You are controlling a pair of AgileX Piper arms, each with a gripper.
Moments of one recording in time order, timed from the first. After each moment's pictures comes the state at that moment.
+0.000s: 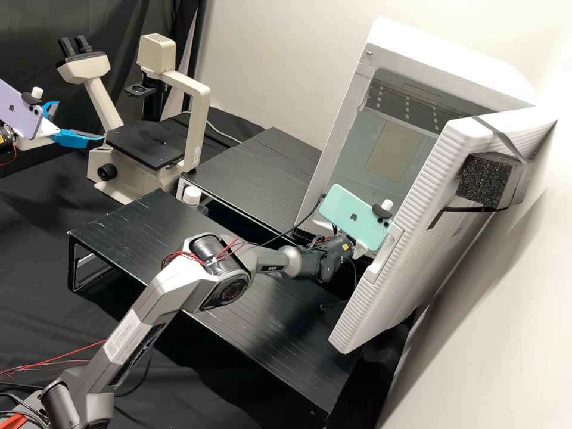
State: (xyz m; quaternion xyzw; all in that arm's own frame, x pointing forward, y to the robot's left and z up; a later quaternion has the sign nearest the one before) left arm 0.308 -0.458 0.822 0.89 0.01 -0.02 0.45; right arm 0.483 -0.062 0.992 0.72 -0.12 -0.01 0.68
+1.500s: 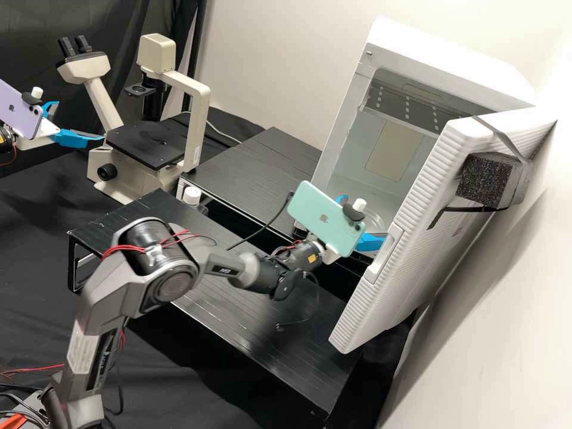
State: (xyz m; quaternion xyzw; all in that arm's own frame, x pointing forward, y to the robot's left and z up) left arm 0.308 -0.458 0.822 0.89 0.01 -0.02 0.45; right arm 0.363 -0.015 0.975 0.71 -0.12 0.09 0.69
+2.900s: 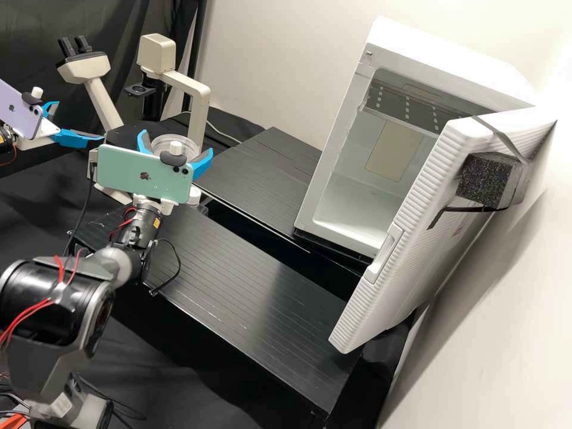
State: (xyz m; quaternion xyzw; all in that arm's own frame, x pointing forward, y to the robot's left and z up) left arm 0.308 -0.458 0.822 0.89 0.01 -0.02 0.45; right arm 0.247 0.172 0.793 0.70 0.22 0.12 0.67
